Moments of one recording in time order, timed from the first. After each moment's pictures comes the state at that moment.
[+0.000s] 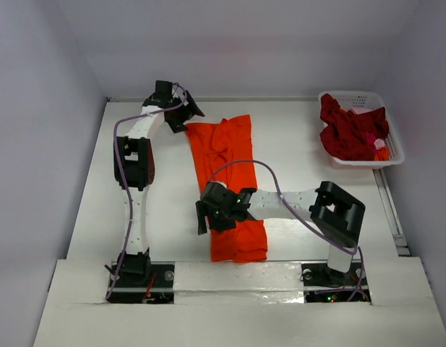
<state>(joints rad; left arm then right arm) -0.13 2.42 2.09 -0.54 0.39 -0.71 1.13 1.84 1.17 -0.36 -0.03 0.92</state>
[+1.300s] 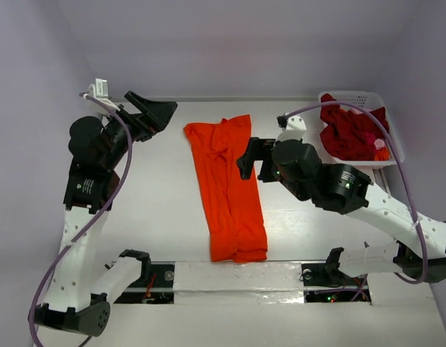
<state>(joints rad) -0.18 0.94 1.26 -0.31 0.23 -0.79 1.11 1.22 1.52 -0.78 0.62 0.69</state>
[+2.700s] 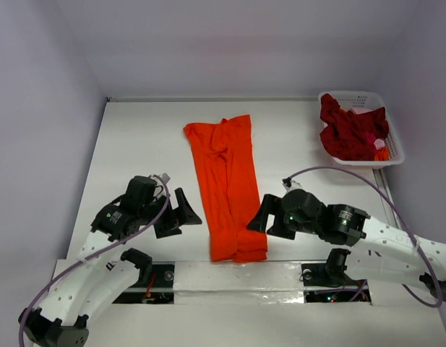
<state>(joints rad) -0.44 0.68 0.75 -1.00 0.41 -0.80 1.11 0.86 0.81 -0.72 0.12 1.19</state>
